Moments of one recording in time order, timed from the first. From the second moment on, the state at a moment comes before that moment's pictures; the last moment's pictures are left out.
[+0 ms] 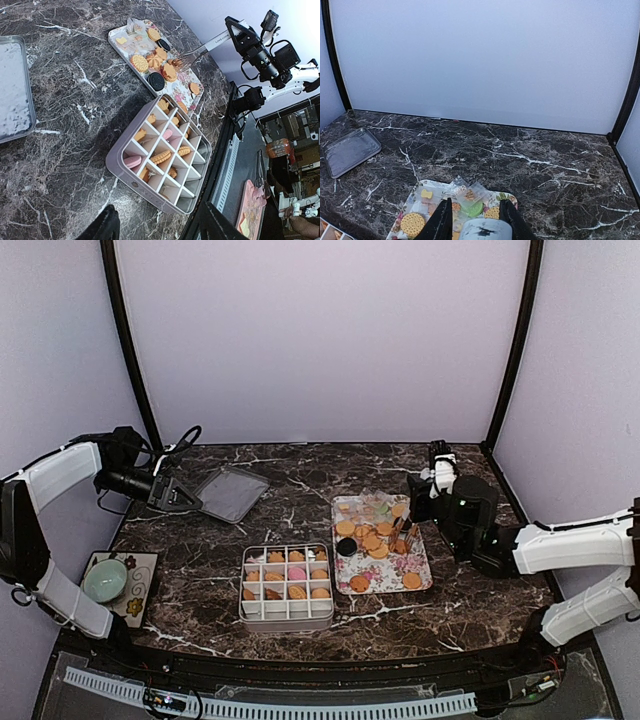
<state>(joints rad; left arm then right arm) 0.01 1.46 1.16 -1.06 1.03 0.49 0.84 1.27 0.55 0.59 0.59 0.08</state>
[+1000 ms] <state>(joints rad) 0.01 1.46 1.16 -1.06 1.03 0.49 0.84 1.22 0.64 0.35 0.58 -0.03</state>
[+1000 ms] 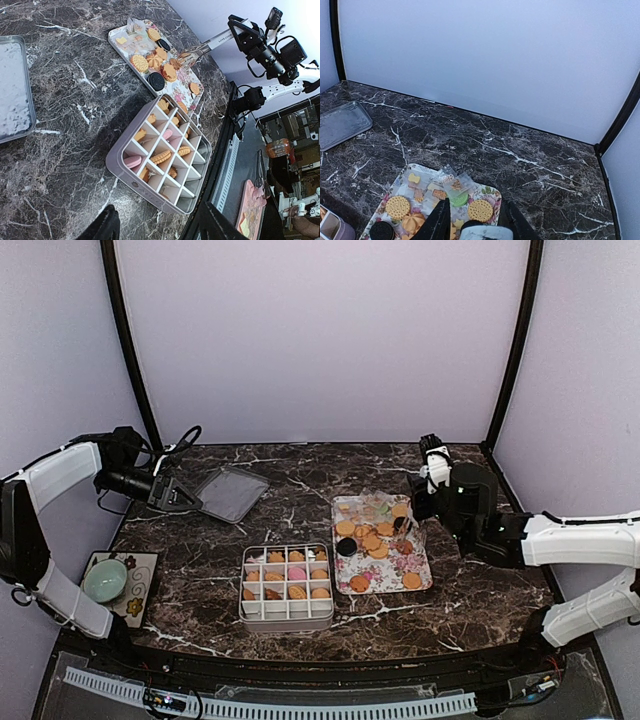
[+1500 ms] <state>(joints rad) 0.01 1.46 1.16 -1.06 1.03 0.49 0.84 1.29 0.63 0.45 0.58 -0.01</state>
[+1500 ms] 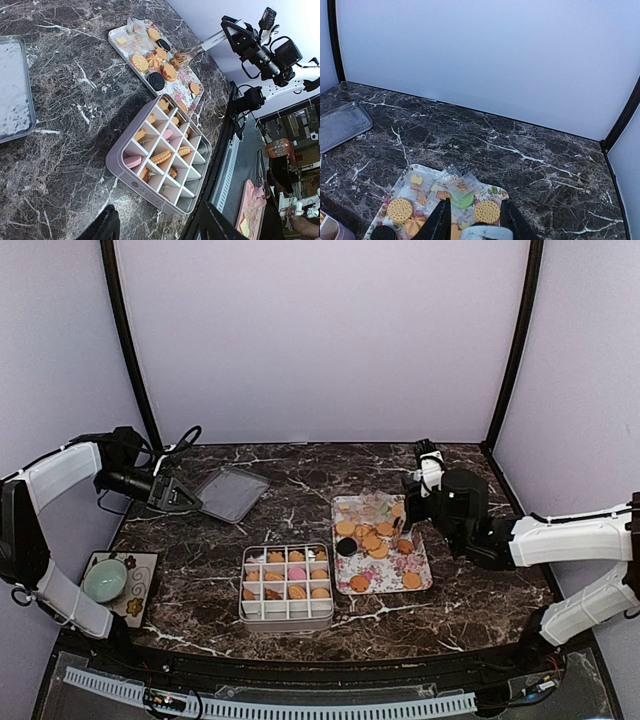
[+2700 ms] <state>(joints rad) 0.01 1.46 1.16 -1.07 1.03 0.49 0.98 1.17 0.75 0.36 0.58 0.01</state>
